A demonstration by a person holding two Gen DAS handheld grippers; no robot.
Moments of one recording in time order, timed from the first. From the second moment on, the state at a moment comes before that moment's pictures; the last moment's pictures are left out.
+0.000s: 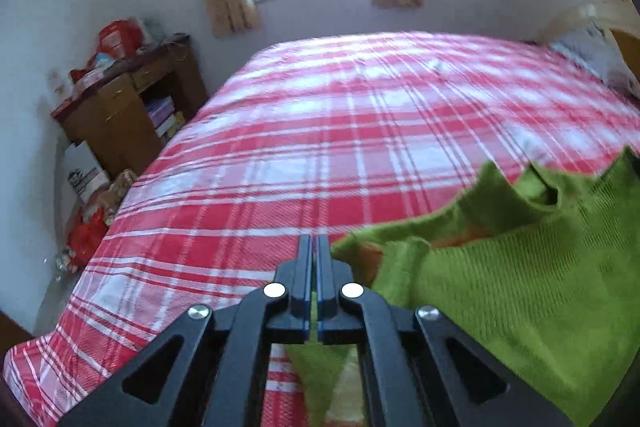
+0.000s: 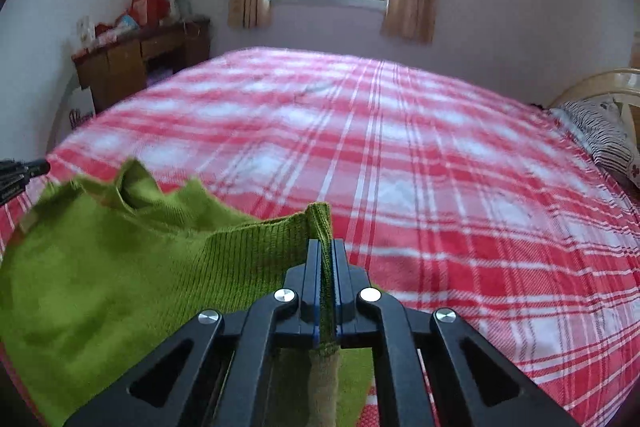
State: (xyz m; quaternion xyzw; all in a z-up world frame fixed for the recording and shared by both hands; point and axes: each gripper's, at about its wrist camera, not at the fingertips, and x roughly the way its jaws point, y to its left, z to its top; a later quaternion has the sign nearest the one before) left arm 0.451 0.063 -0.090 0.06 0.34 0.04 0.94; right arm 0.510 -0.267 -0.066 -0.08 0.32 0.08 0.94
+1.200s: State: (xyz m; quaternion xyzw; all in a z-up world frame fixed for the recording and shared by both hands) left arm 0.402 0.041 -0.085 0.11 0.33 0.06 0.94; right arm 0.471 -0.293 -0.069 -0.03 0.36 0.04 0.93
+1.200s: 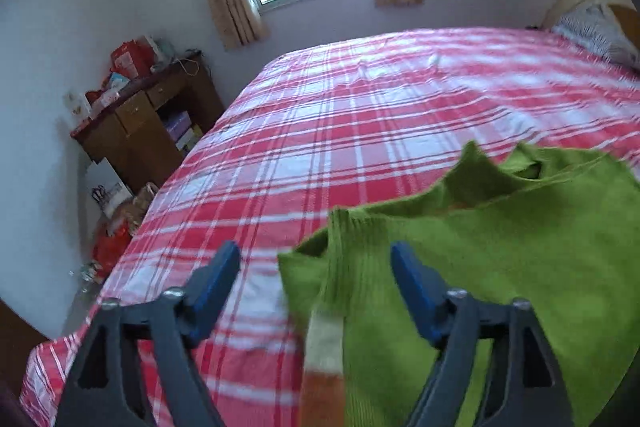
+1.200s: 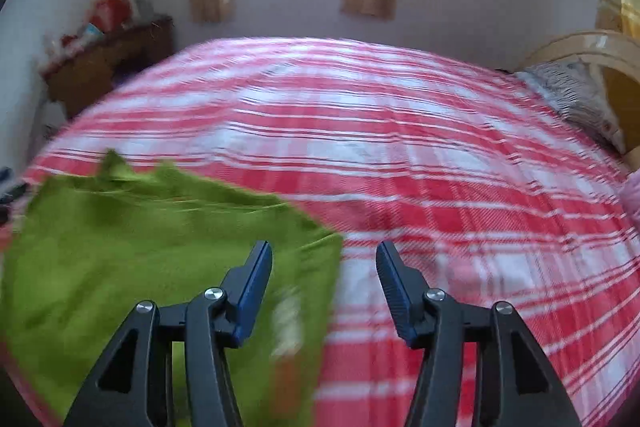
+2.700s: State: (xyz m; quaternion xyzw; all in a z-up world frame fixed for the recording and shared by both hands) left arm 0.307 0.142 -0.149 -0.11 0.38 0.10 0.91; right arm 0.301 -0.081 -0.089 -0.20 0.34 0.22 0.89
